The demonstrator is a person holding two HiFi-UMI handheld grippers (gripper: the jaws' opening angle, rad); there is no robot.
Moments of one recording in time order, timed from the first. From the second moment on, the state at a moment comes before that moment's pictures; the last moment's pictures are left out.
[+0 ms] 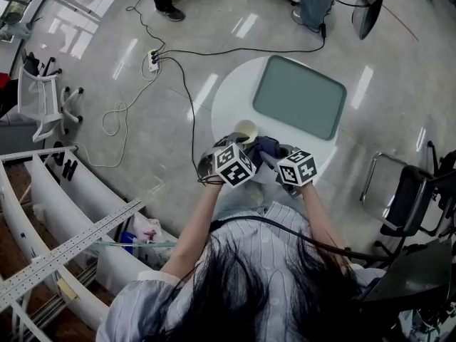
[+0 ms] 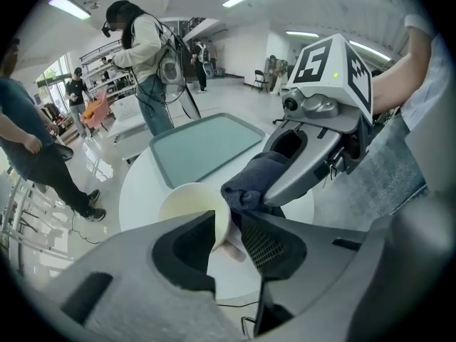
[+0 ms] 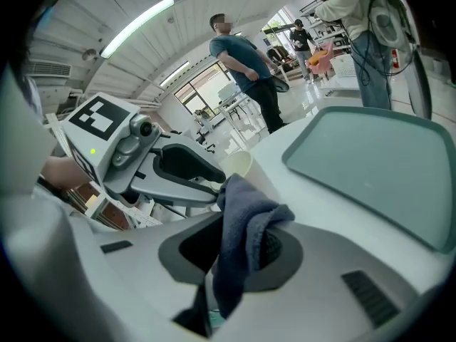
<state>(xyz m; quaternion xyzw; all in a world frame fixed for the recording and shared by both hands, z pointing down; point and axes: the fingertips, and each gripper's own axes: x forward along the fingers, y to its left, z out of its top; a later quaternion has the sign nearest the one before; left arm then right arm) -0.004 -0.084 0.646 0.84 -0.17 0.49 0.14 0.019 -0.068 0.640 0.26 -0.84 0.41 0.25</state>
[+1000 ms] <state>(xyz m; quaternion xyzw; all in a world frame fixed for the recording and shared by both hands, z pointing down) -0.013 -0.076 0.669 0.82 -0.08 0.56 0.05 0.017 -0.072 0.638 0.25 -0.85 0.38 0.27</state>
